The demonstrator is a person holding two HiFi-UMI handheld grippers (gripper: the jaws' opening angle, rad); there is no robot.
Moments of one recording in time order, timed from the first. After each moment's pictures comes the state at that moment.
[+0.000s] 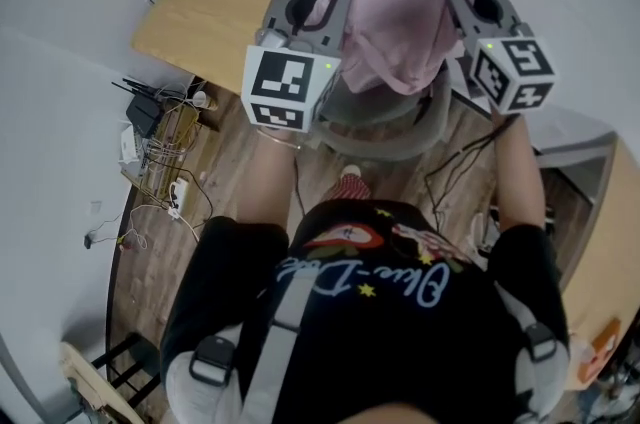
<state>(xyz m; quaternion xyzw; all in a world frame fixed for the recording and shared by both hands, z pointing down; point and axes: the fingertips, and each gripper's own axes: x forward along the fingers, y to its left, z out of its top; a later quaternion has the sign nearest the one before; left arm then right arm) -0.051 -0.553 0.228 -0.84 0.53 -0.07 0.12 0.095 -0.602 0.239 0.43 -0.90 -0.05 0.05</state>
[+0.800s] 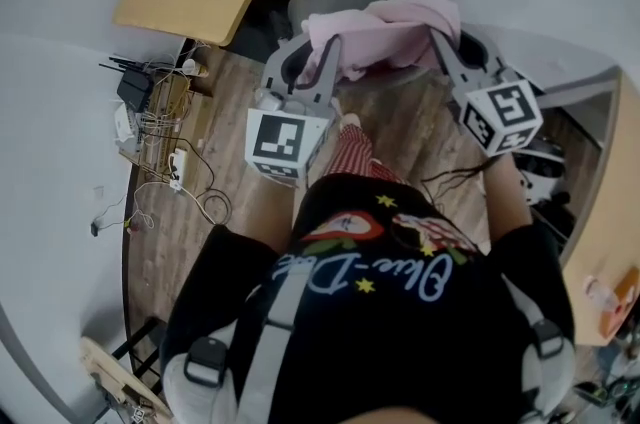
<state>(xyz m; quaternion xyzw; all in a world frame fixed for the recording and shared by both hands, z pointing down) -0.015 -0.379 0.359 -0.86 0.50 -0.09 0.03 0.136 -0.415 0.375 0.41 -0.91 0.03 0.08</state>
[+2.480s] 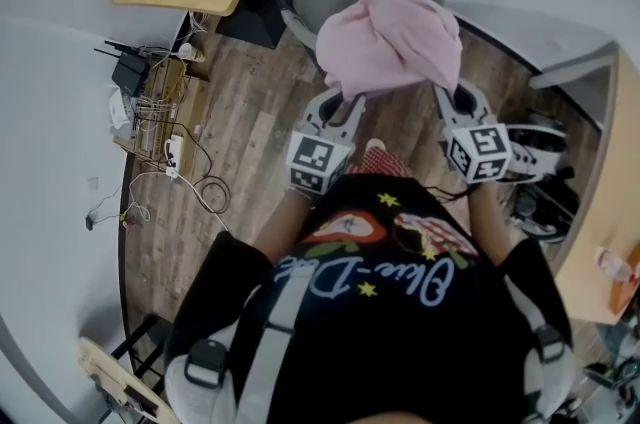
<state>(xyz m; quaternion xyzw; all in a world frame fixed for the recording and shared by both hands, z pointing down) 0.005 -0.241 0.528 -0.89 0.43 -0.13 -0.12 0.159 -0.276 0.520 0.47 -0.86 0.13 0.16</state>
